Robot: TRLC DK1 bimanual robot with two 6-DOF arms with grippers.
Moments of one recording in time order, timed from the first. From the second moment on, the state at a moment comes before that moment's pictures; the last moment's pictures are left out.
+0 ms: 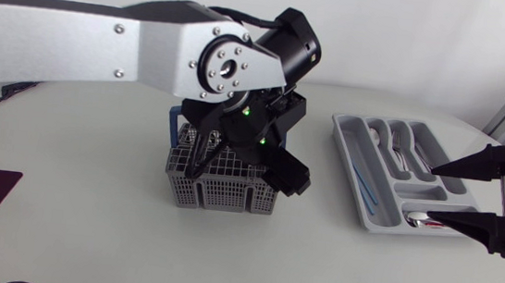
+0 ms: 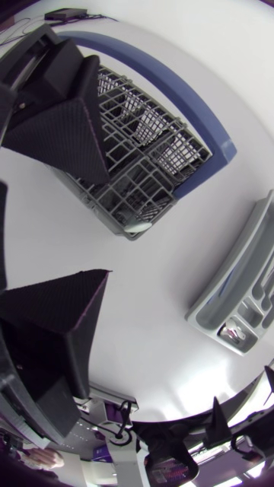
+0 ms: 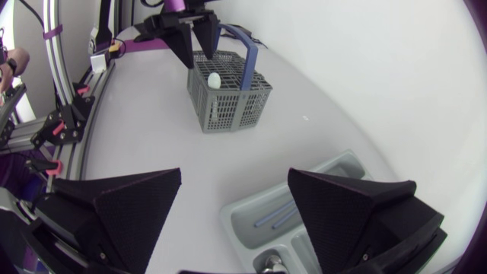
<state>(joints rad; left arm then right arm) -0.85 1.84 1.55 -0.81 -0.02 -0.03 -0.57 1.44 0.99 -1.23 -1.01 -1.91</state>
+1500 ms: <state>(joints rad) -0.85 1.96 1.65 -0.81 -0.04 -0.08 -0.35 1.35 0.59 0.00 -0.96 -0.99</state>
